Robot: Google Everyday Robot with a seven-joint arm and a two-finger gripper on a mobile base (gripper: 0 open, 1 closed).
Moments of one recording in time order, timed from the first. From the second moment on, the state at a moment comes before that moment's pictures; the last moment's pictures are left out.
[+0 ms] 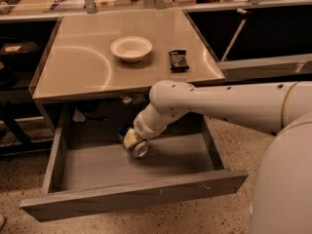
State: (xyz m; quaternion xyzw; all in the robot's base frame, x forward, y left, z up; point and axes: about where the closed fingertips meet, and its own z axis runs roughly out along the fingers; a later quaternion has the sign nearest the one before) arm 0.559 0.067 0.627 -0.28 0.92 0.23 0.12
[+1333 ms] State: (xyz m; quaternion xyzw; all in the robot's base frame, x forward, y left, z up) arm 0.566 0.062 0.618 -0.27 0.93 0.24 0.11
